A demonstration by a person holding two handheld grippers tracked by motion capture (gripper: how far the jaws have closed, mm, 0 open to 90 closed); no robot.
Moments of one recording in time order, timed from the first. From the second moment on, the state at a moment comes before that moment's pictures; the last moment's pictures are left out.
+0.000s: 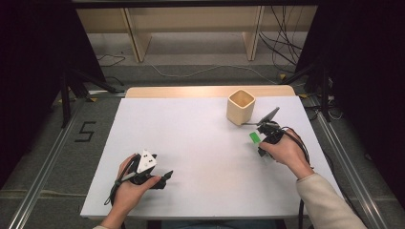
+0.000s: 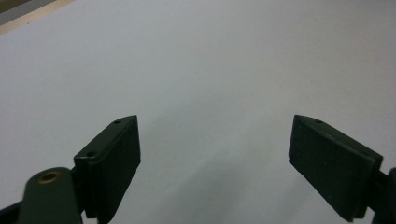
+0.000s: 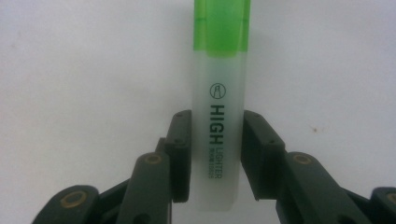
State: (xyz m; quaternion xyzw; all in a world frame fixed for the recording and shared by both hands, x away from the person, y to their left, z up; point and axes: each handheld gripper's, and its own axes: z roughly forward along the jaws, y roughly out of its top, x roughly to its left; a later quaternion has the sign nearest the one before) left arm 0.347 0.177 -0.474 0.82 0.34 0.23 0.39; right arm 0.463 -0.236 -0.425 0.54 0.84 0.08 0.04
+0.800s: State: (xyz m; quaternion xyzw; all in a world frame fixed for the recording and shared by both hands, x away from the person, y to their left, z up) left arm 0.347 0.177 -0.474 0.82 0.34 0.23 0.39; right arm 0.463 -0.243 -0.410 0.53 0.83 0.15 0.06
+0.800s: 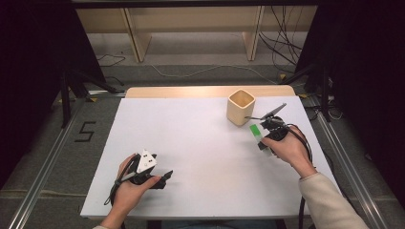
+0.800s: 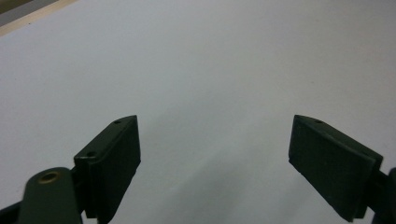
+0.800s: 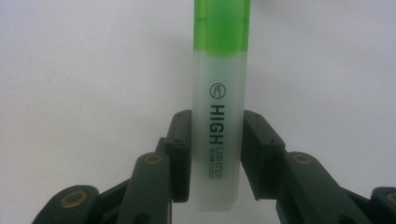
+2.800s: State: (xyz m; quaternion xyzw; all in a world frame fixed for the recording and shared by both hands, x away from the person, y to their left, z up) left arm 0.347 0.178 -0.474 0.82 0.34 0.24 0.39; right arm 0.461 -0.257 -0.382 0.48 0.79 0.32 0.18
